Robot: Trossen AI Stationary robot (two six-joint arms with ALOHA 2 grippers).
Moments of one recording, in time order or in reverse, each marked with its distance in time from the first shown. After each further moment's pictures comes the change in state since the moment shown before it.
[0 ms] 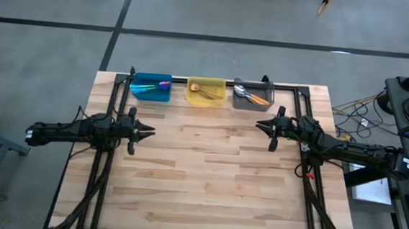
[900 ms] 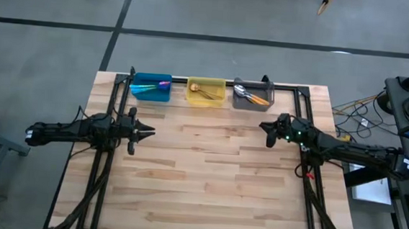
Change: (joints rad) left arm 0.000 0.001 -0.002 0.007 0.001 0.000; right arm 0.020 -0.026 -0.001 -0.275 0.237 0.450
